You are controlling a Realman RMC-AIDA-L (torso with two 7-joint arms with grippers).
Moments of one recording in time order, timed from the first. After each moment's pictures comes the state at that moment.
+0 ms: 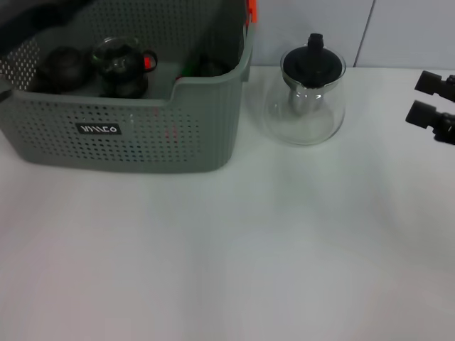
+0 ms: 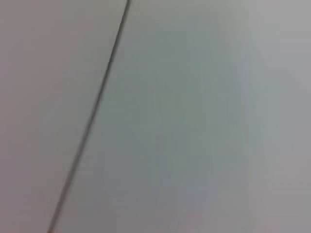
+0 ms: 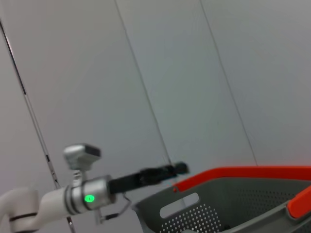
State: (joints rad) left arm -0.55 -2.10 0.53 0.78 1.59 1.27 -1.53; right arm 0.51 2.02 -0.32 -0.67 -1.91 -1.89 1.46
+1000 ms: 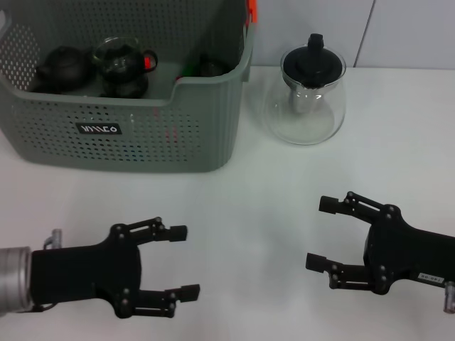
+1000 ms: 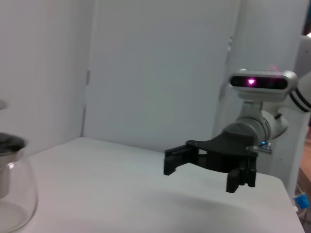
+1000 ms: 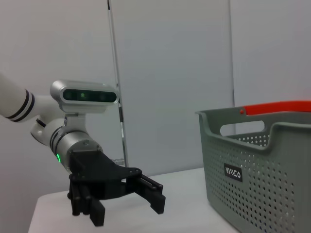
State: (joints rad) left arm -0.40 -2.13 0.47 0.62 2.20 1.87 -0.98; right arm 0.46 2.10 -0.47 -0.38 -2.09 -1.74 0.83
